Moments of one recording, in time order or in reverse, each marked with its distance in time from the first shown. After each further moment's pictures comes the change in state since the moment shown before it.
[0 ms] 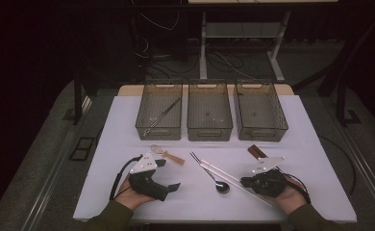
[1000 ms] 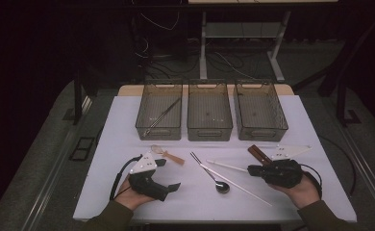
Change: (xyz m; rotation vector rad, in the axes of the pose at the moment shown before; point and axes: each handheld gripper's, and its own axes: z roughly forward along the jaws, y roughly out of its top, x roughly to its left) left arm -0.001 0.001 -0.001 -0.009 -0.002 0.004; right arm -0.015 0.015 -0.049 -0.177 0.054 0.105
